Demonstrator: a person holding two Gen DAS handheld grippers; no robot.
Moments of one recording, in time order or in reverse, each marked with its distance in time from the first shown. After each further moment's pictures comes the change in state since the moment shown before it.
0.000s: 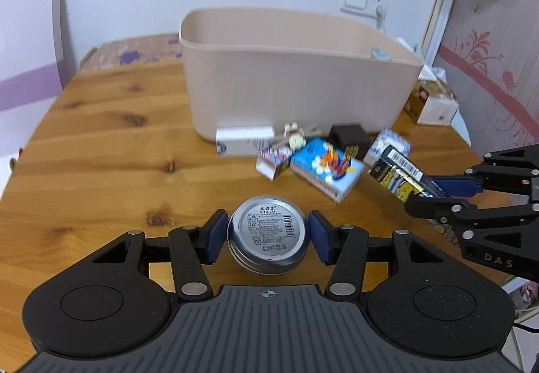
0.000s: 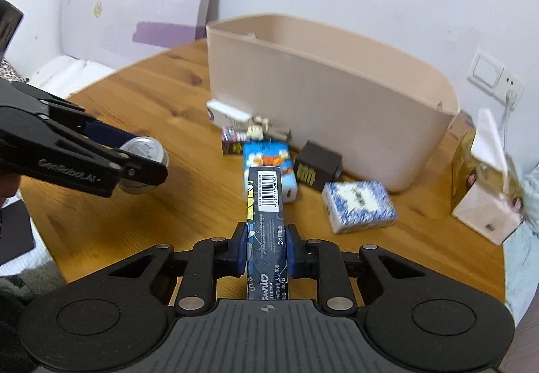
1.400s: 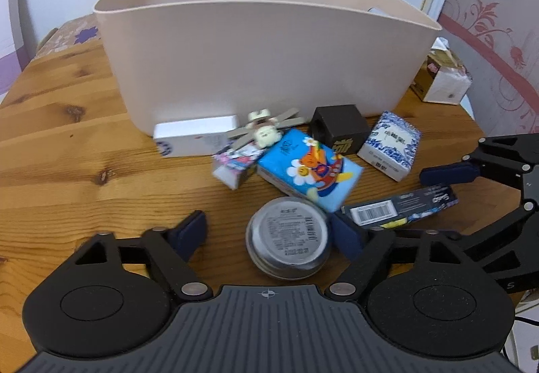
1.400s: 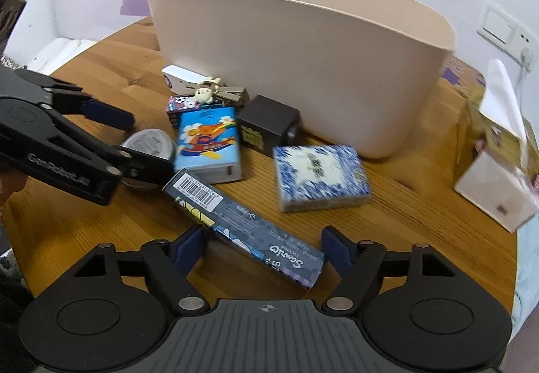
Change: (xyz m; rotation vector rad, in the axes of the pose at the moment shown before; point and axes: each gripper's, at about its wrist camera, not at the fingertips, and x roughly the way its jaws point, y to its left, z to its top) left arm 0.079 -0.024 0.021 0.022 0.137 -0.048; right arm 0.055 -0.056 -0.001 0.034 0.155 0.064
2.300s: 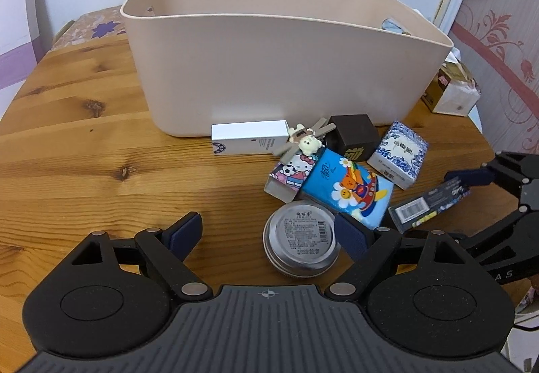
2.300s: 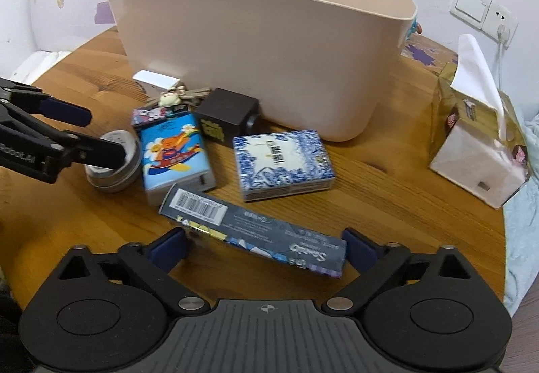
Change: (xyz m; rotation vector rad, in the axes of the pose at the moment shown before) left arm -0.011 0.006 0.004 -0.055 0.013 0.037; right arm 0.002 -0.020 -0.008 0.089 0.008 -0.047
